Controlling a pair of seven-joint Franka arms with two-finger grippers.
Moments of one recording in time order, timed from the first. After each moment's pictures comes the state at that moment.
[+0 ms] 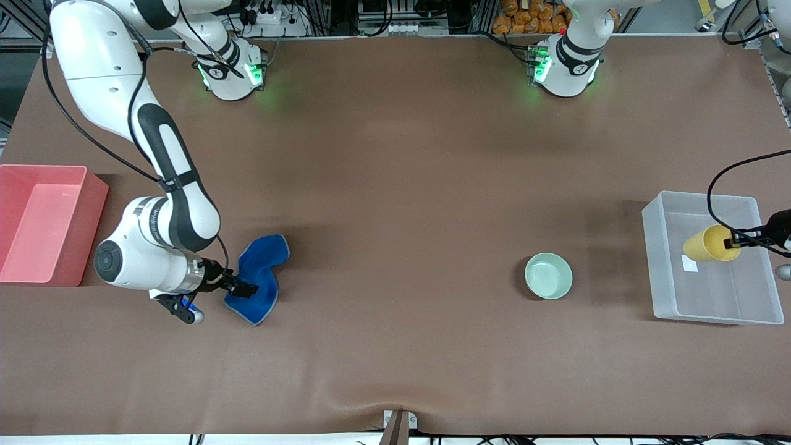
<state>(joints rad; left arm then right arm) 0.06 0.43 0.28 -1.56 -0.13 1.88 0.35 0.15 0.67 -0.04 -1.65 0.40 2.24 0.36</state>
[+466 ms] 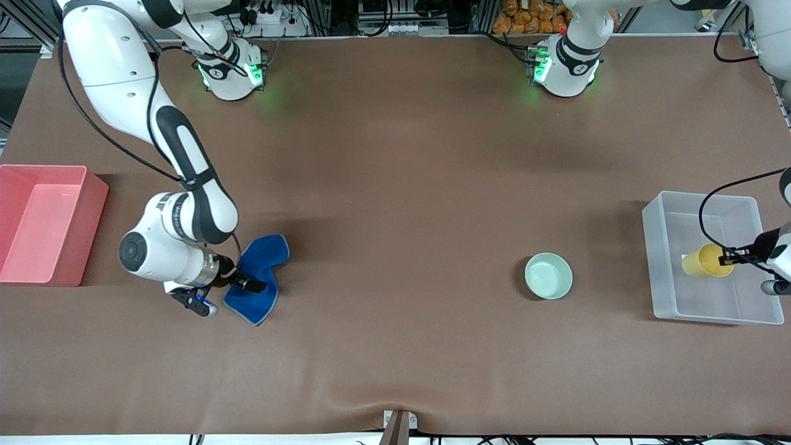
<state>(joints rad) 0.10 0.57 0.28 -1.57 -0.15 2.10 0.41 0.19 0.67 -0.03 -1.75 0.41 2.39 0.32</state>
